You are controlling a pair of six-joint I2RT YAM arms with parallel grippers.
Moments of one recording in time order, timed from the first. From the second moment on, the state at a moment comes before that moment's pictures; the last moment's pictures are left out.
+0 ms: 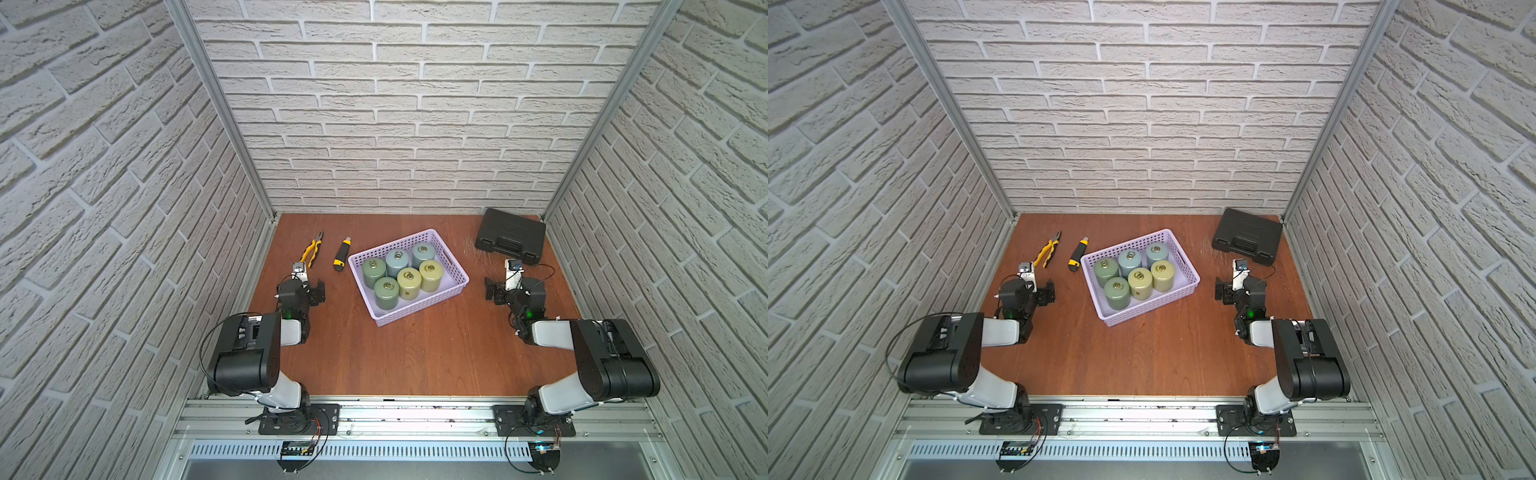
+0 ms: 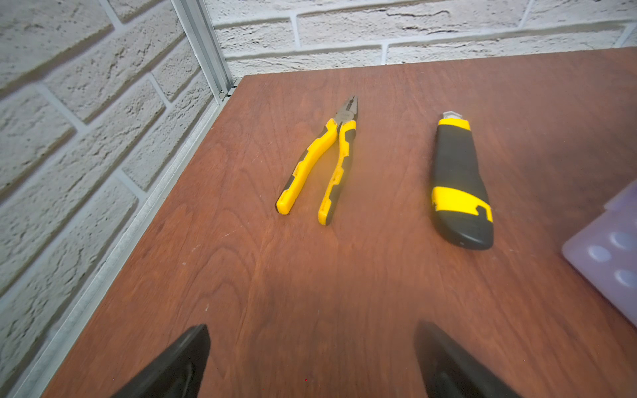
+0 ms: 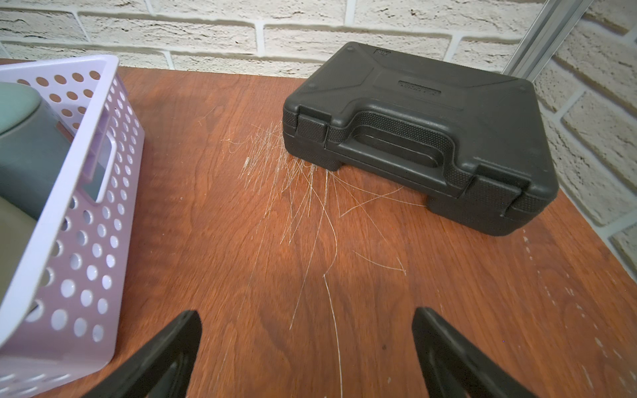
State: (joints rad) left arm 0.07 1.54 0.37 0.74 -0.11 0.10; right arm -0.04 1.52 0.40 0.69 -0.03 -0.05
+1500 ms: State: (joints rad) left arm 0.07 1.47 0.44 0.59 -0.08 0.10; right arm -0.04 1.43 0.44 0.54 -0.01 -0.03
